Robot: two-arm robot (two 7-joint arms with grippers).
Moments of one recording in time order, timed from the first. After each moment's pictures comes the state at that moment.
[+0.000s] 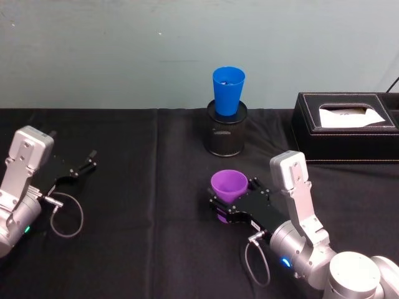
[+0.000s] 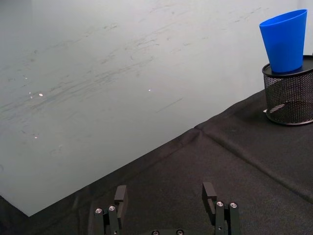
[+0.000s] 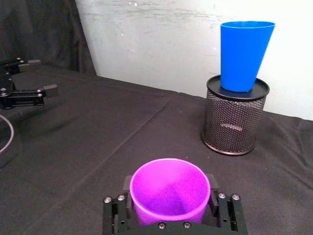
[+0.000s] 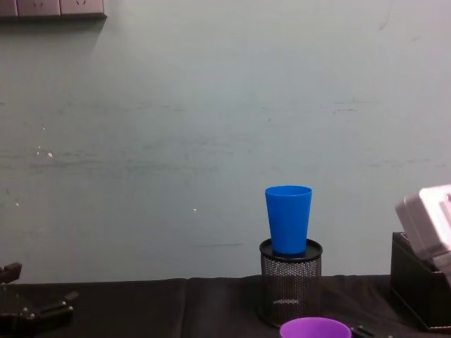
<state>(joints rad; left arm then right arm) -0.20 0.60 0.45 -1.41 -0.25 -0.12 0.03 0.06 0.23 -0.36 -1.52 0.17 0.08 0.20</state>
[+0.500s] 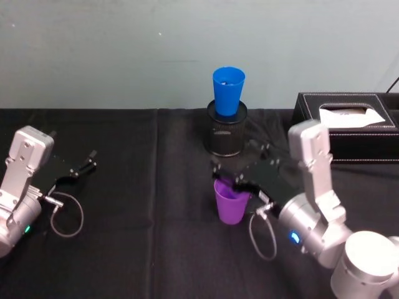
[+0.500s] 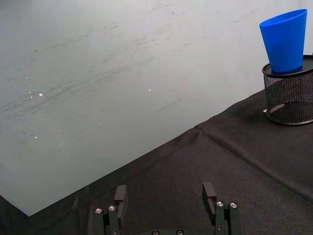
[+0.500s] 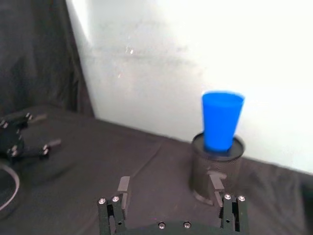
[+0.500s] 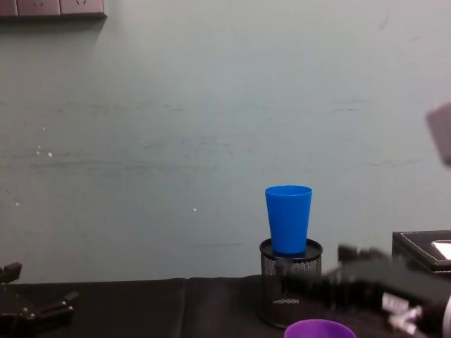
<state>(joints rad) -0.20 0.60 0.45 -1.41 -0.25 -0.12 0.03 0.05 0.22 -0.30 -1.67 0.17 0.11 0.20</state>
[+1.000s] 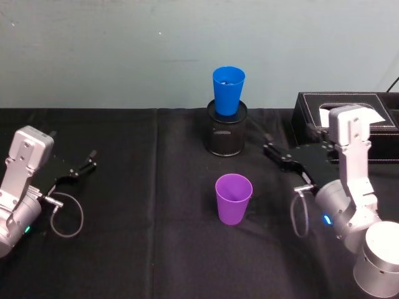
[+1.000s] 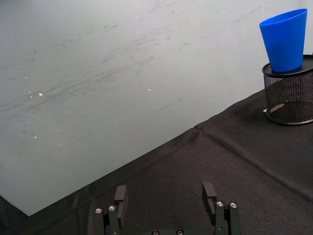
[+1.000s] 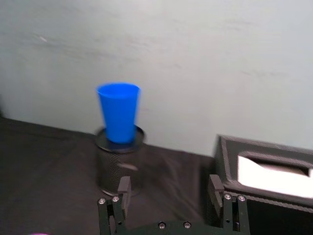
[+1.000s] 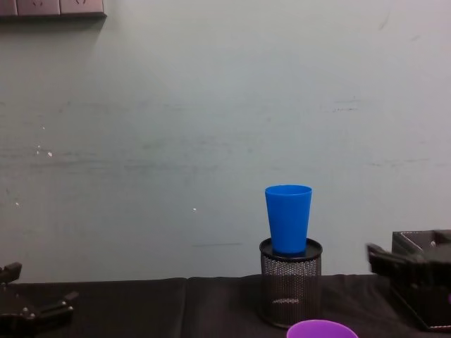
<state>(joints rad) -0.20 0.60 0.45 -1.41 -0.25 -0.12 0.03 0.05 0.19 -0.18 -1.64 0.05 0.14 0.03</state>
